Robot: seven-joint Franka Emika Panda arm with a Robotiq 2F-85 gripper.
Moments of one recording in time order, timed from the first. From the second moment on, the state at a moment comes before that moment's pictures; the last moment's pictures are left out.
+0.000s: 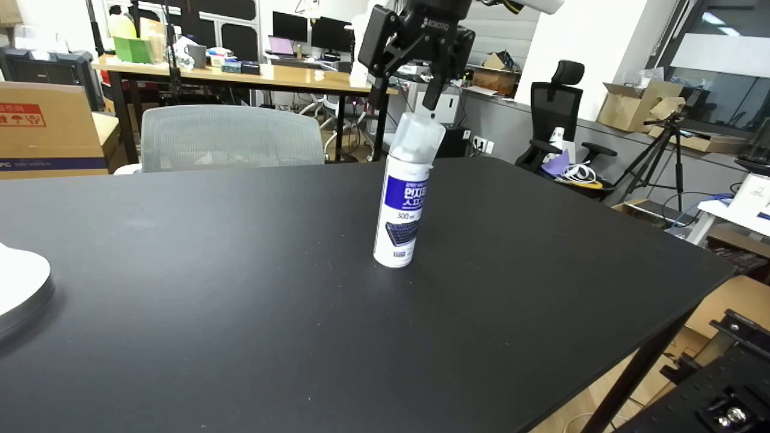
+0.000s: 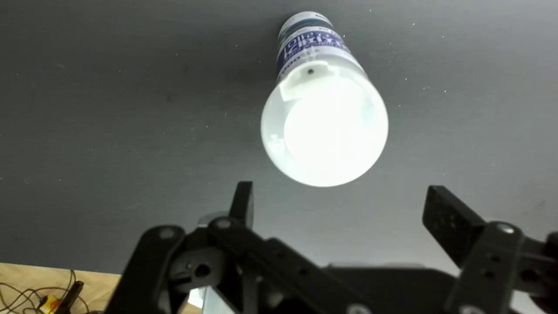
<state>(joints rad) 0.09 -0.10 0.07 -2.54 0.04 2.69 -0.10</state>
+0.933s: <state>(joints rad) 0.09 -0.09 0.07 -2.58 0.15 2.69 -0.17</state>
